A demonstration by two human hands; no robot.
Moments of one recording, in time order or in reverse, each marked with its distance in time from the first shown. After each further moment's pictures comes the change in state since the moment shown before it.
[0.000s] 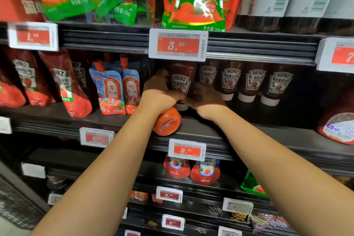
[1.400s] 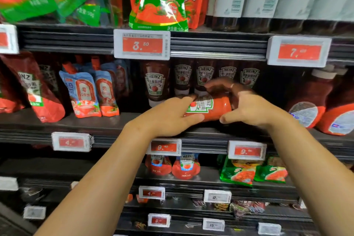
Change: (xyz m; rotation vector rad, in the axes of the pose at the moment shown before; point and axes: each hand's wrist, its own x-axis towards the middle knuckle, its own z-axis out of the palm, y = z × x) left_hand -0.049 0.040 0.031 0.133 -0.582 0.483; right_hand -0.101 0.019 -0.138 0.146 -0.204 -0.093
